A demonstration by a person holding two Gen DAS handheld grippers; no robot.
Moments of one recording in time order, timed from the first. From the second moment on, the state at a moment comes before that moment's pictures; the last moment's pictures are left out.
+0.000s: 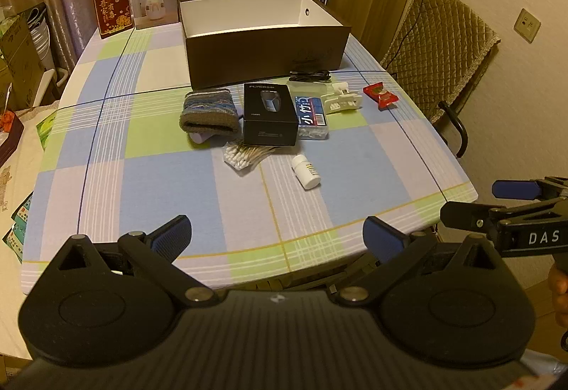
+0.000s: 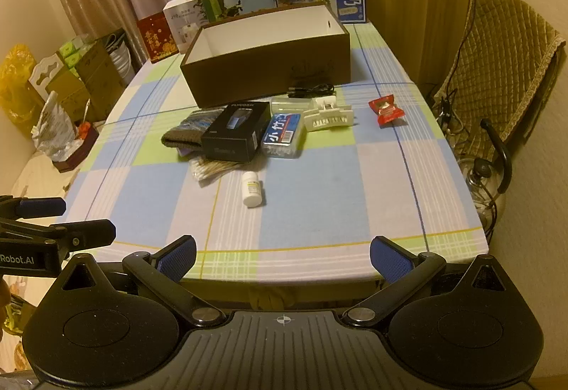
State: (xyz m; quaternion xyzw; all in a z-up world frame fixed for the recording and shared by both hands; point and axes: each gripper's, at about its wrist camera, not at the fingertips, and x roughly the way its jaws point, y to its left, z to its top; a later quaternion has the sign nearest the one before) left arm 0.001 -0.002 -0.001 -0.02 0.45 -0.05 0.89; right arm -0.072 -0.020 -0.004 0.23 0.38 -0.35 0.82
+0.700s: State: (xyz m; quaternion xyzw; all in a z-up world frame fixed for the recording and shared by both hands) left arm 0.001 -0.004 -0.001 -0.02 0.45 -0.06 0.89; right arm -0.070 -0.020 -0.004 0.23 0.38 -0.36 0.82
